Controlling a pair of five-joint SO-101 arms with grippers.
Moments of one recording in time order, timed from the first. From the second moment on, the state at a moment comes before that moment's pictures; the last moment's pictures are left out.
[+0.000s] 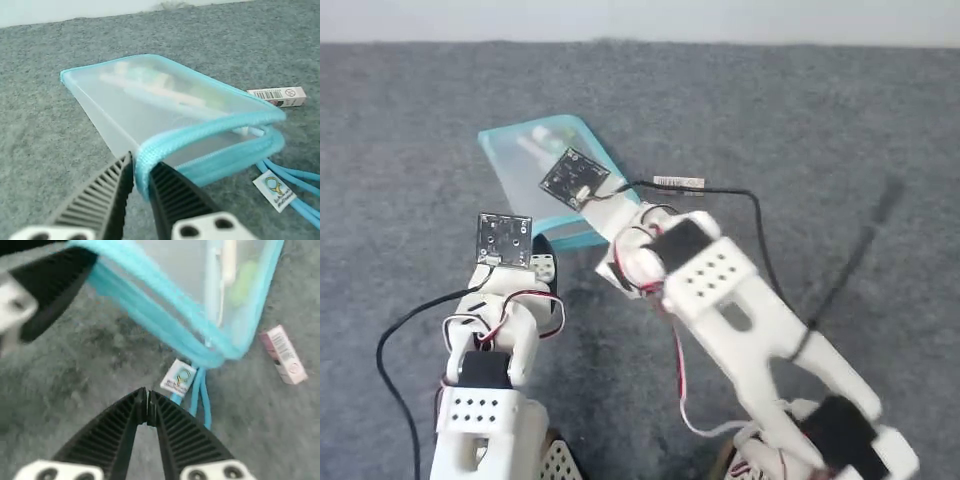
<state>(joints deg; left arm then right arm) -3.9 -74.3 87.7 31.6 0.6 -41.1 -17.9 21.0 66.7 18.7</state>
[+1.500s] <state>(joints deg) -3.9 -74.3 88.9 31.6 0.6 -19.3 34.2 -13.6 43.8 2.5</state>
